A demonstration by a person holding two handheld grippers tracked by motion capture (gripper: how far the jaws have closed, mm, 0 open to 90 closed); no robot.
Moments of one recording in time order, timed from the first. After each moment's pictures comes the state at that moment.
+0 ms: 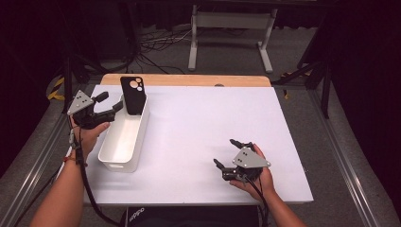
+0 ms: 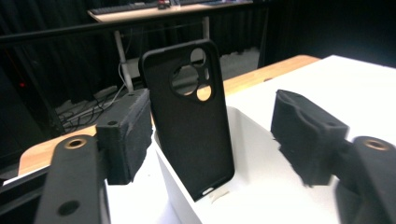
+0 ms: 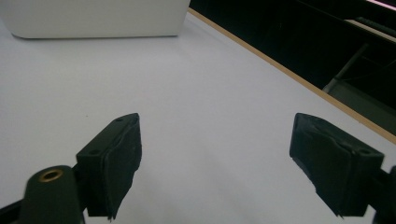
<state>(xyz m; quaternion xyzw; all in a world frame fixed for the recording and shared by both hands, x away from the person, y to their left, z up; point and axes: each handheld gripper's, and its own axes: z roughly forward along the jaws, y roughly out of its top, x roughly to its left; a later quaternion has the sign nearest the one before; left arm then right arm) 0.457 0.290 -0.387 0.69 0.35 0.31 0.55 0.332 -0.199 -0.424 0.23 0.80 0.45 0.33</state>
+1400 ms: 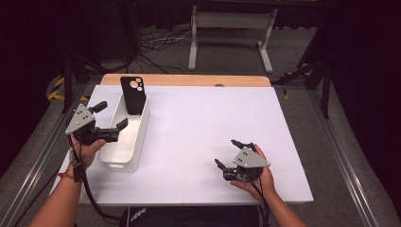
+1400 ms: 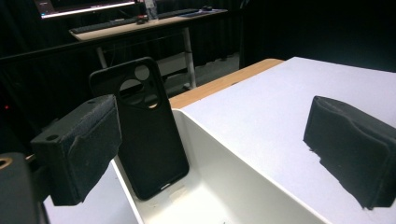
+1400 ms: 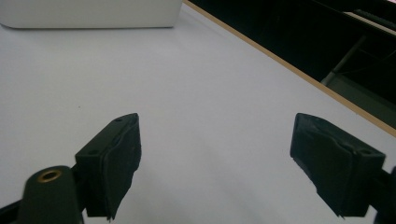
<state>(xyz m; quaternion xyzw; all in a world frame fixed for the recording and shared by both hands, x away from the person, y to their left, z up) 0.405 0.268 -0.378 0.71 0.30 0.31 0.56 0.333 -0.202 -0.429 0.23 0.80 0.44 0.33</state>
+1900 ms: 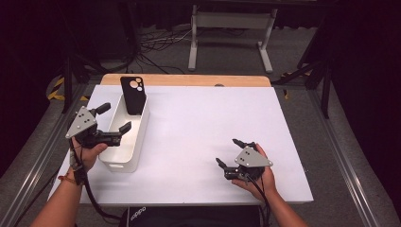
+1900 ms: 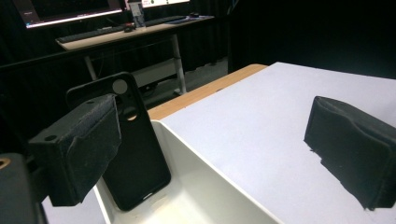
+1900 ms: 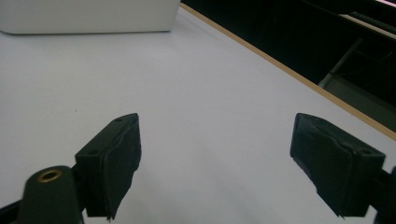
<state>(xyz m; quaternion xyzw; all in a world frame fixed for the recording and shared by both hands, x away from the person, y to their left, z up) 0.392 0.256 -0.370 0.71 0.28 0.30 0.57 0.334 -0.206 -0.426 0.24 0.79 0.45 0.33</state>
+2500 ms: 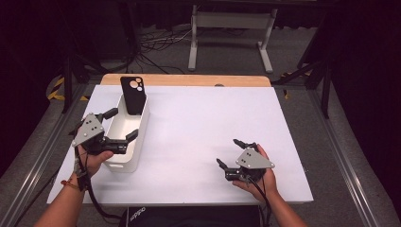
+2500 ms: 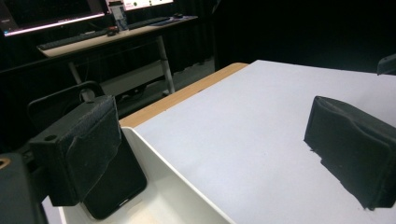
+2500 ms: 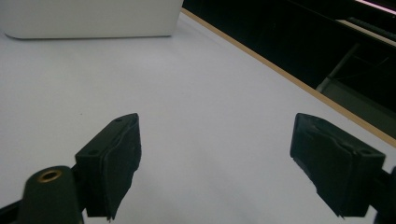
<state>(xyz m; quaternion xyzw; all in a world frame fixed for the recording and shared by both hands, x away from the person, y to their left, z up) 0.373 0.237 -0.368 0.73 0.25 0.30 0.57 0.328 -0.207 -0.422 0.23 0.79 0.46 0.34</state>
